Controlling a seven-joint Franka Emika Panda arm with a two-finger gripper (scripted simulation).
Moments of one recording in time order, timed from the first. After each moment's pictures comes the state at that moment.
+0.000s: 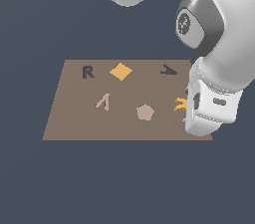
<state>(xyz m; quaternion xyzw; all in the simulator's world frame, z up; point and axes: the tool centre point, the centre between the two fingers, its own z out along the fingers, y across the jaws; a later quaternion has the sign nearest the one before) 0.051 0.180 0.050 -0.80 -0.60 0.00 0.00</state>
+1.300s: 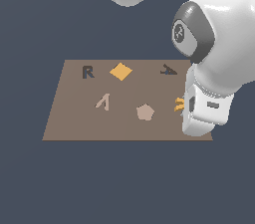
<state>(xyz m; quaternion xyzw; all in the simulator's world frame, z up) 0.048 0.180 0.030 -0.79 -0.61 0.00 0.00</state>
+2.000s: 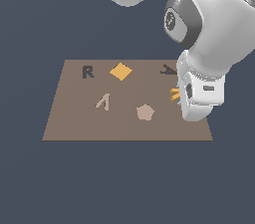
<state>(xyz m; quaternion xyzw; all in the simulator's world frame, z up) 0.010 0.171 0.031 -0.73 -0.68 0.00 0.00</state>
